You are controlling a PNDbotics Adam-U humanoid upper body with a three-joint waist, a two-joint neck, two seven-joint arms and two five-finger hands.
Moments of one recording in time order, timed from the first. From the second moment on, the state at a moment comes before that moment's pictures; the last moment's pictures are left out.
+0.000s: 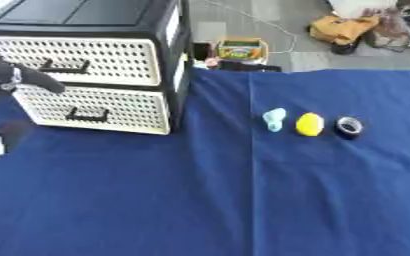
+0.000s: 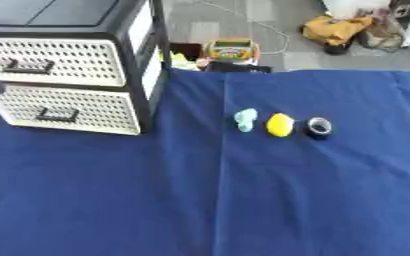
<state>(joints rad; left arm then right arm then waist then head) -0.79 1.08 -0.14 -1.90 -0.28 -0.23 -0.69 -0.19 -0.40 -0.20 -1.98 0.15 -0.18 -0.34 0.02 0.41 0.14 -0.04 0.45</state>
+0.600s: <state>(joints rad) -0.92 1.02 -0.17 -1.75 -0.37 -0.24 -0.72 -0.19 -0.40 -0.20 -1.98 0.15 -0.17 -0.34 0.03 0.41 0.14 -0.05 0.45</state>
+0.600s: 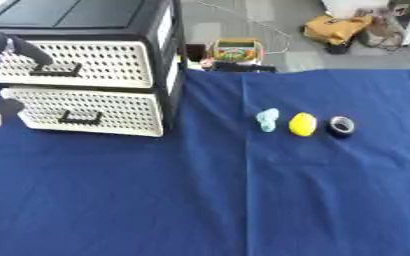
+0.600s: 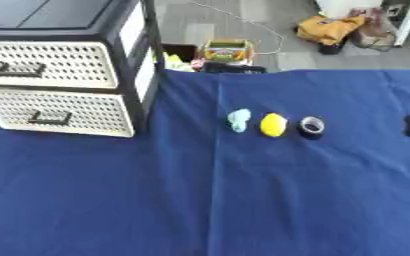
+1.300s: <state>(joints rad) -1.01 0.93 -0.22 -1.57 -0.49 -0.12 -0.76 -0.19 -0.40 -0.20 -1.98 0.16 -0.17 -0.33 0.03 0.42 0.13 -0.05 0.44</state>
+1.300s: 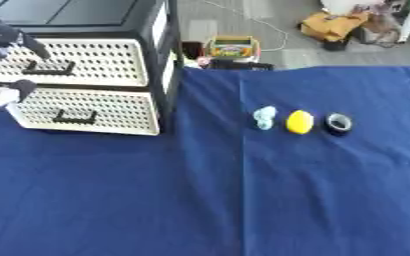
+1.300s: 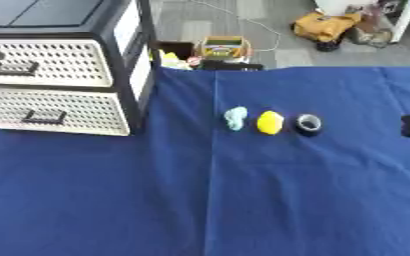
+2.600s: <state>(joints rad) -1.01 0.90 -0.24 -1.49 -0.61 -0.06 -0.67 -0.21 -0.38 -0.20 -1.98 0.16 -0.17 -0.32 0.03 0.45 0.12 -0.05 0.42</state>
